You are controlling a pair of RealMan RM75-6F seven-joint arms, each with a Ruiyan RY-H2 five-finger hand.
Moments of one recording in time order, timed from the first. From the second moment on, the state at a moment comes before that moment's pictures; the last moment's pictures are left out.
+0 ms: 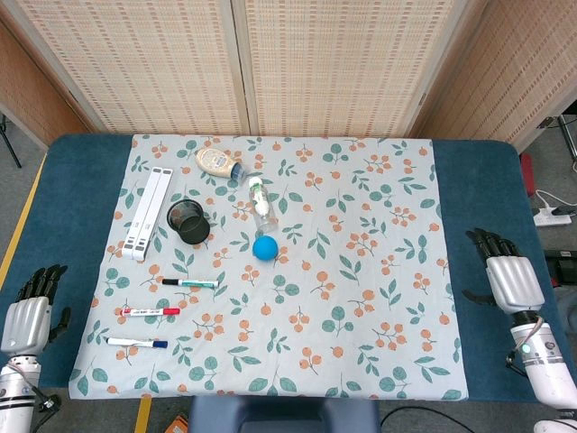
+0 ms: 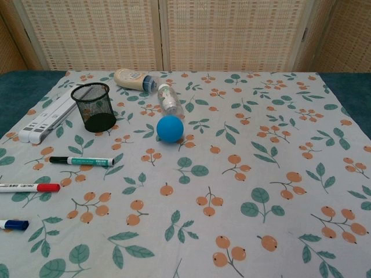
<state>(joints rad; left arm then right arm) -0.14 -1.35 -0.11 -1.35 1.34 1.38 -0.03 0.27 -1.16 0.11 -1.51 -1.32 1.20 -0.07</state>
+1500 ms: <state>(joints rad) 0.13 -1.63 0.12 -1.39 1.55 1.65 0.29 0.27 -1.12 0.12 -1.50 -1.31 1.18 0.04</state>
